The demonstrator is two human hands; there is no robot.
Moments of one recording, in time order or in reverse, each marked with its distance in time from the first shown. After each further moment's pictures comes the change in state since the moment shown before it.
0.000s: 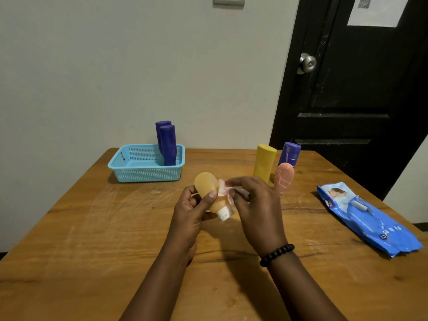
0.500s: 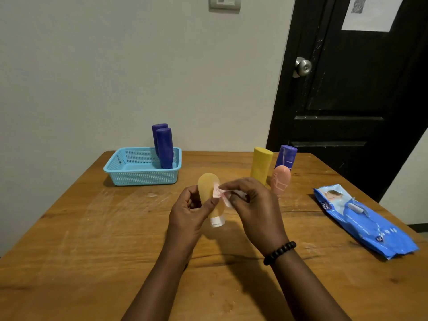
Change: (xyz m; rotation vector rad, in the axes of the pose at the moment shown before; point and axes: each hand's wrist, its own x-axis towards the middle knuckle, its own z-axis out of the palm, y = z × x) left_hand -0.001 0.001 0.002 0.246 0.046 0.154; right_hand 0.009 0.009 -0.005 0.139 -0.060 0.008
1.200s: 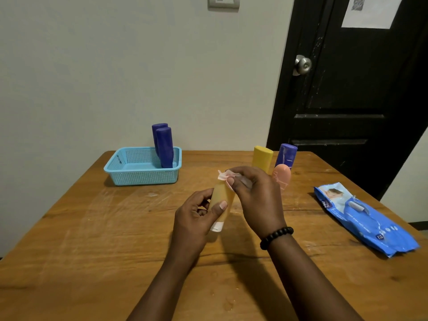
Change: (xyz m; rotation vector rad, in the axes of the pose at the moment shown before) left_hand -0.010 0.001 0.009 0.103 -0.054 0.128; right_hand 0.019 0.000 0.001 -0.073 0.098 0.080
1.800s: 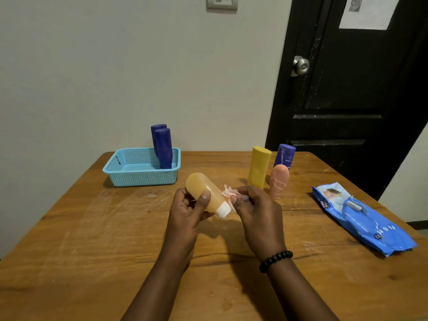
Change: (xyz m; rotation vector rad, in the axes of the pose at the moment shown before) left_hand 0.005 0.002 -0.005 -0.320 0.081 -0.170; right_hand -0.032 0.018 0.002 0.036 0.025 0.036
